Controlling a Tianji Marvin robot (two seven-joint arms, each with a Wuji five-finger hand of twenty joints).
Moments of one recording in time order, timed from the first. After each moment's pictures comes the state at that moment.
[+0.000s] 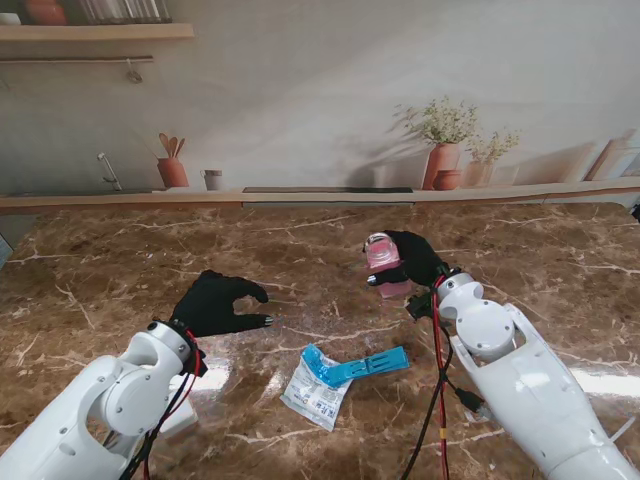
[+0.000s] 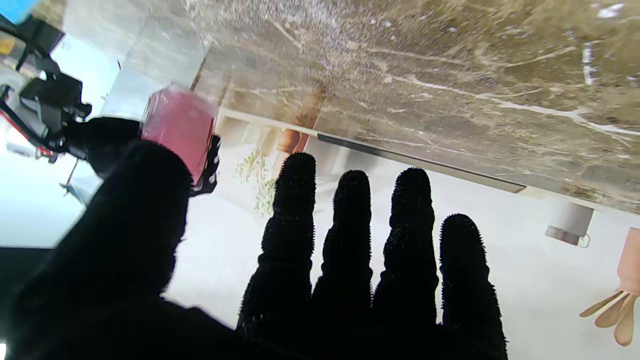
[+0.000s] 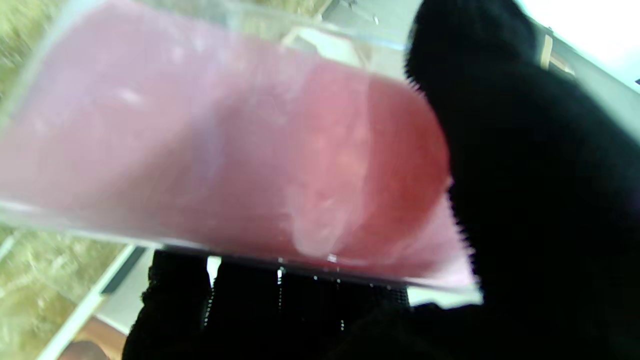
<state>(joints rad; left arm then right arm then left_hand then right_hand) 1.65 -1.10 -1.27 -1.73 0.80 -0.12 -0.03 -1.30 -1.16 1.19 -1.25 -0.08 -0.25 0.05 0.50 -0.37 0.44 -0.06 0.68 -0.02 0.53 0.37 0.72 0.06 0.32 0.31 0.58 0.15 0.36 0.58 0.05 0.12 0.88 0.64 0.67 -1.12 0.88 -0.34 0.82 -0.08 0.46 0.86 0.99 -0.01 0.34 0.71 0.89 0.04 0.46 0.53 0.41 0.14 1.01 0.71</state>
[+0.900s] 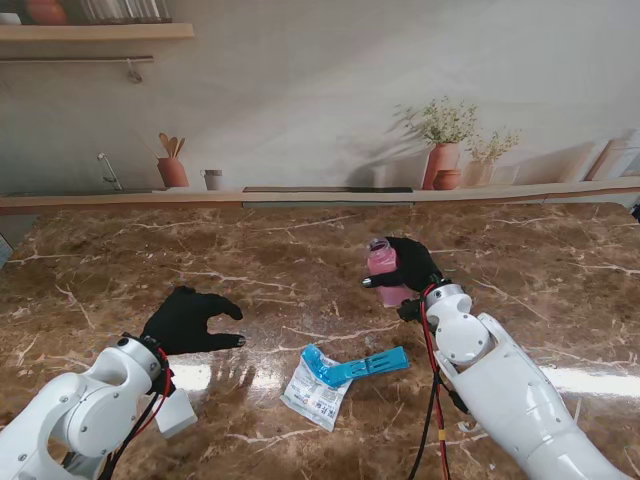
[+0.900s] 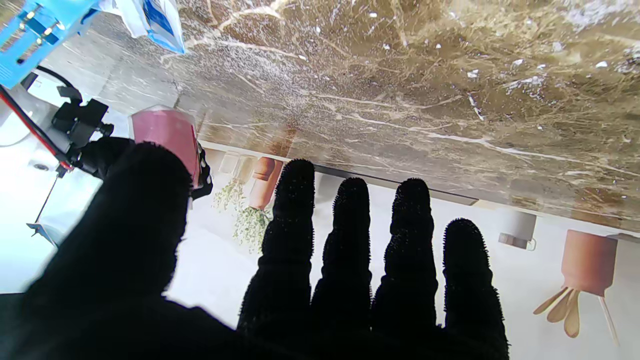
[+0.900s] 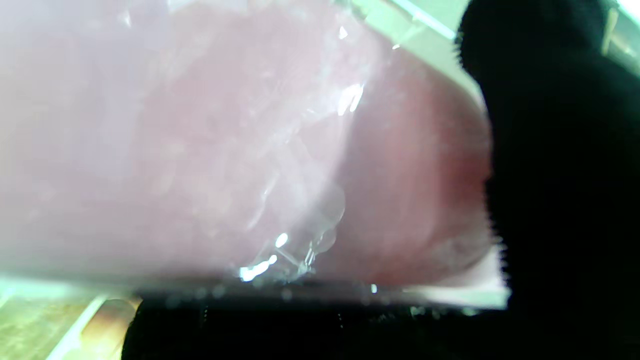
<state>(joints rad) 1.78 -1.06 -1.38 -1.80 0.84 -0.14 -0.10 -1.21 -1.22 1.09 -1.02 -0.16 -0.33 -0.19 0.51 -0.36 0.41 -0.06 0.64 -0.02 0.48 0.37 0.68 0.06 0.30 0.31 0.53 0.15 0.31 0.58 0.03 0.14 0.83 0.64 0.60 -1.12 0.78 -0.28 0.87 -0.02 0.47 1.04 1.00 0.03 0.52 1.03 0.92 0.10 0.78 0.74 0.45 0.15 1.19 0.72</state>
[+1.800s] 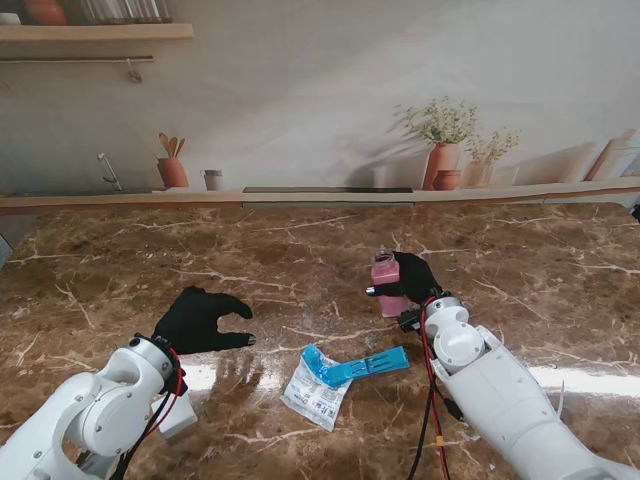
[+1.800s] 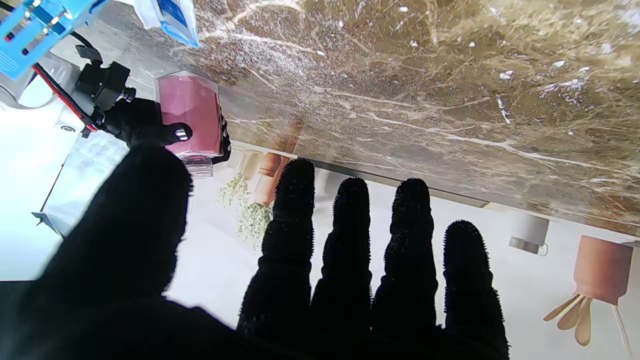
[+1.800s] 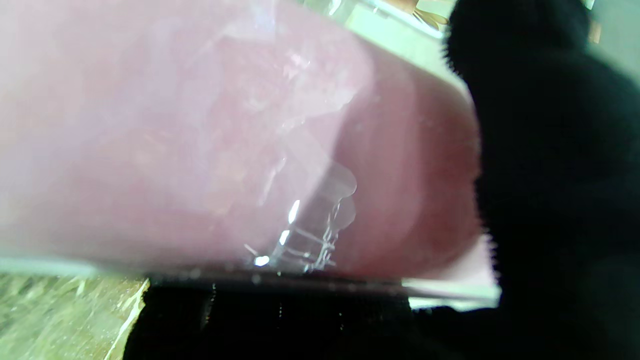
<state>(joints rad) 1.75 -1.07 -1.33 -1.78 0.83 -0.12 -0.06 -1.15 -1.28 1.07 -0.80 -0.05 -0.40 -0.18 0.51 -0.36 0.41 -0.06 0.64 -0.02 0.48 0.37 0.68 0.06 0.30 0.31 0.53 0.15 0.31 0.58 0.02 0.14 0.82 0.66 0.63 -1.12 0.78 -0.28 0.87 -0.02 0.49 0.87 0.96 -0.01 0.52 0.94 0.86 0.01 0.66 0.80 0.38 0.13 1.06 0.72</state>
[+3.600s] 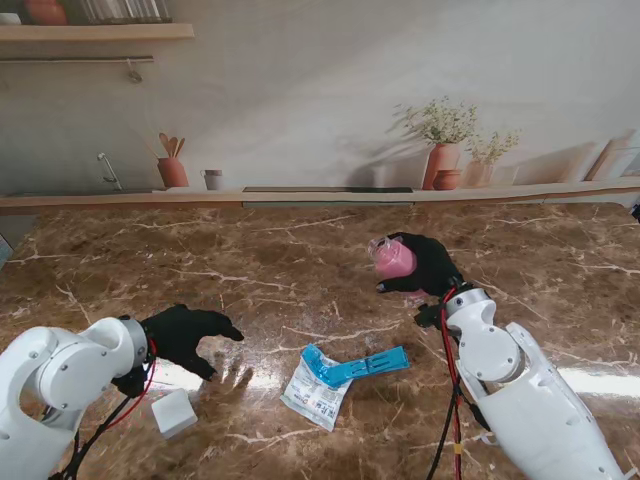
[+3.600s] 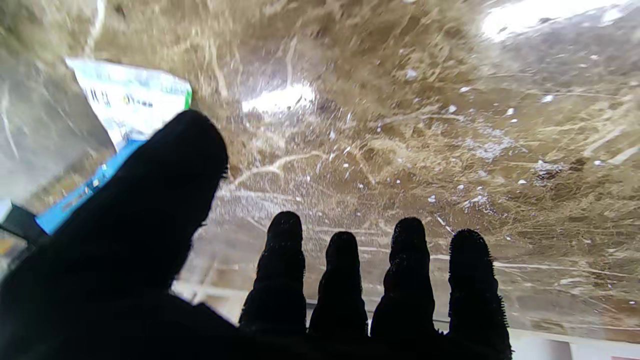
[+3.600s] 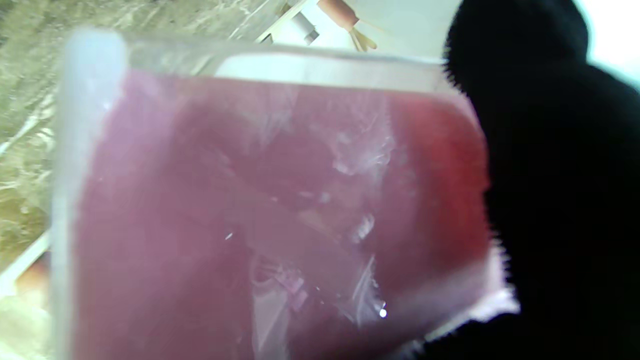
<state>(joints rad) 1.65 -0.99 -1.42 -1.84 0.79 -0.19 -0.73 -1.43 -1.16 1.26 -1.38 -0.30 -0.30 -0.12 0.57 -0.57 0.70 -0.06 0.36 -0.08 0.23 0.19 0.26 -0.01 0.26 0.34 0.28 0.12 0.21 0.56 -0.03 0.17 0.71 0.68 0.58 -1.13 0.89 -0.31 0.80 -0.10 0.52 1.02 1.04 0.01 0.41 0.99 0.93 0.08 0.69 0.79 0.51 0.10 1.23 0.70</state>
